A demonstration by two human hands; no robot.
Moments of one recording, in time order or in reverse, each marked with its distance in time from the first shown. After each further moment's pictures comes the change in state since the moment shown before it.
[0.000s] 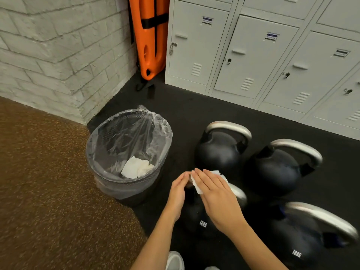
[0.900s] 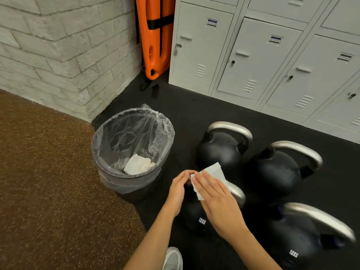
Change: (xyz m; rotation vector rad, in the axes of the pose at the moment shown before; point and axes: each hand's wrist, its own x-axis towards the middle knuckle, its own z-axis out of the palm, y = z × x) left_hand 0.001 0.000 -0.001 0.025 0.034 -0.026; right_hand -0.018 -0.001 -0.002 -0.073 -0.089 -0.034
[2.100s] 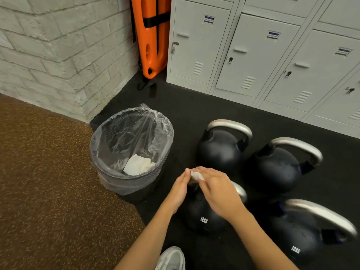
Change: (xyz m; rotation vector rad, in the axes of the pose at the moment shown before) left_hand 0.002 0.005 -0.006 0.131 -0.160 -0.020; right_hand 0.032 0.007 -0.015 0.370 0.013 0.120
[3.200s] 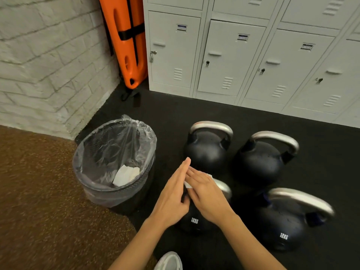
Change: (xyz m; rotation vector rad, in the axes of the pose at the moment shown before) left_hand -0.043 0.031 0.011 0.765 -0.046 0.542; right_hand -0.018 -0.001 -0.007 0.166 0.047 -0.051
